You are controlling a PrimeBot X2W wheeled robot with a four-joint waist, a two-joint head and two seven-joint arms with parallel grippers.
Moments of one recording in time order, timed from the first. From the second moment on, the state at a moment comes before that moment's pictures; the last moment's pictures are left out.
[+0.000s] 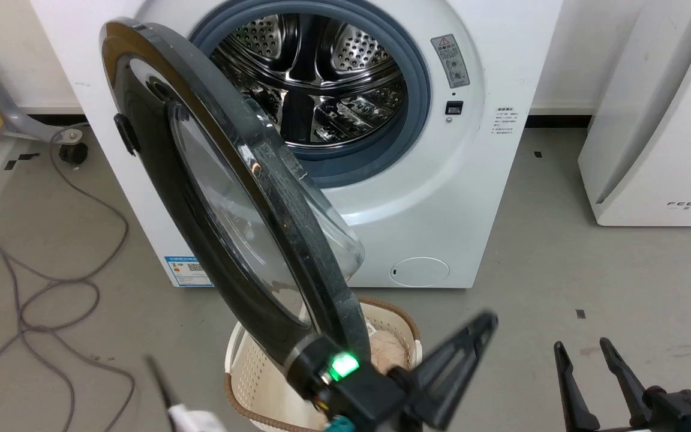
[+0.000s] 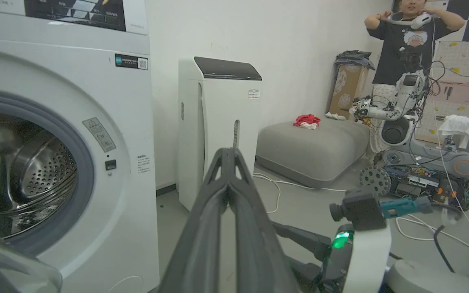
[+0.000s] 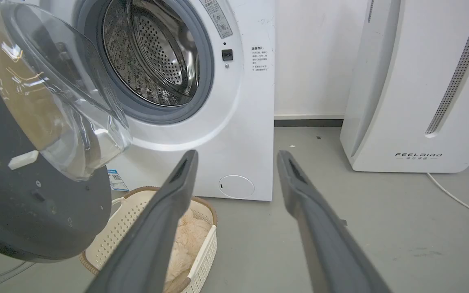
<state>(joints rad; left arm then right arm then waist) -0.12 0.05 -0.67 -0.32 -0.24 -0.05 0.03 0.15 -0.05 -0.03 0.03 0.13 0.13 -0.17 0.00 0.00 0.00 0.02</state>
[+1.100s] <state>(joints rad) -0.17 0.06 -0.60 0.05 -0.29 0.14 -0.02 0.14 -0.05 -0.03 0.07 0.15 0.13 -0.17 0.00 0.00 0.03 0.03</state>
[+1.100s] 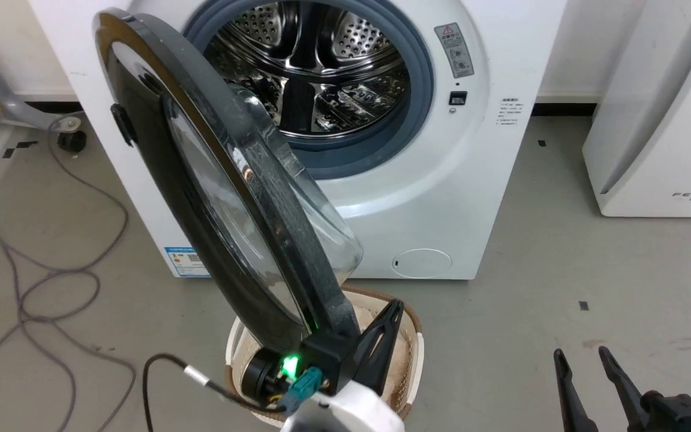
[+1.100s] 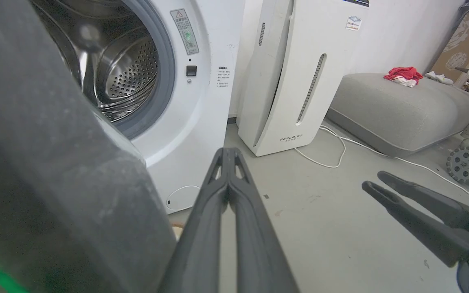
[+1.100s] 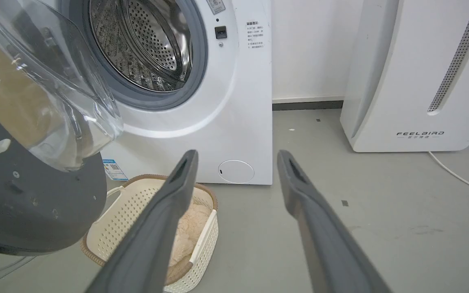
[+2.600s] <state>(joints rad) 0.12 0.33 -0.26 -0.16 -0.38 0.32 -0.15 0.15 -0.05 -0.05 0.03 0.14 0.13 -0.14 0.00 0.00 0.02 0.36</state>
